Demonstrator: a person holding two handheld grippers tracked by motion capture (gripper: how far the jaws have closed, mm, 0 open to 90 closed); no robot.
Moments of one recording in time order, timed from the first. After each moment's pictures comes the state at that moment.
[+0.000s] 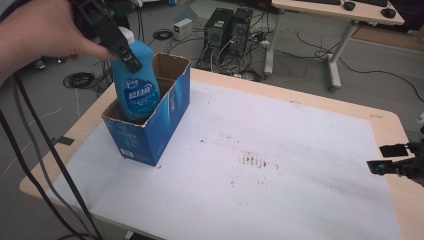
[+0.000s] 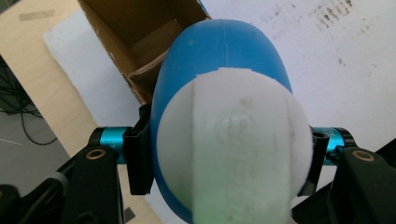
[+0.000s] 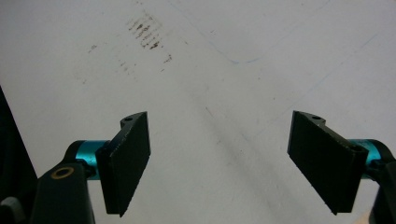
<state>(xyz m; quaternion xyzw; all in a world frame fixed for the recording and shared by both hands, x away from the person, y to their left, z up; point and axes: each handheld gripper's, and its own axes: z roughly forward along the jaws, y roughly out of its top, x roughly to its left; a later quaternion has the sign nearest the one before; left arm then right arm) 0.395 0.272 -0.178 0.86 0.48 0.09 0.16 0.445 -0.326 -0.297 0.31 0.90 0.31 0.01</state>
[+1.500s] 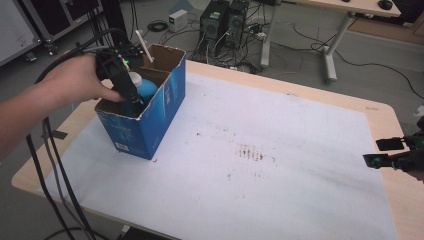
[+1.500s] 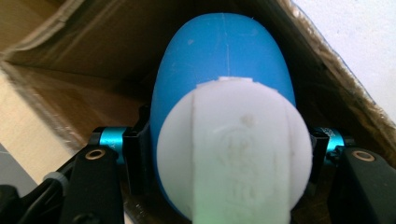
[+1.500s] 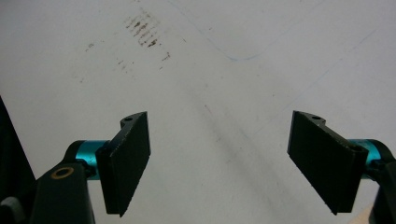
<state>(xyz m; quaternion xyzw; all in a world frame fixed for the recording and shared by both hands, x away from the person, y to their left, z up) 0.402 0.262 -0.284 0.89 0.42 0.09 0.12 0.442 -0.326 -0.298 0.32 0.90 0.31 0.01</state>
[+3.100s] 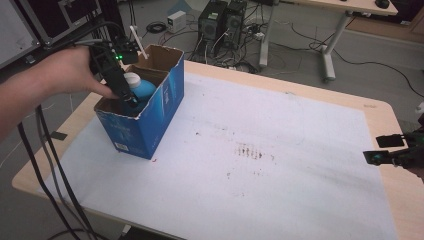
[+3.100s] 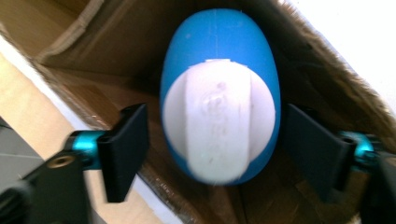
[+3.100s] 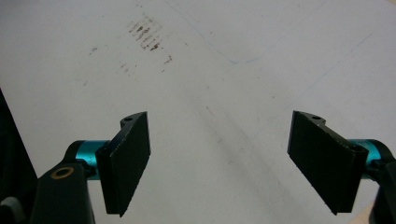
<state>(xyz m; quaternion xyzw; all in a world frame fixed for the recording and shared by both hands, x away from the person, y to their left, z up) 0.397 0.266 -0.261 0.91 0.39 0.10 0.11 0.437 -0.329 -0.296 0.32 0.89 0.32 0.02</state>
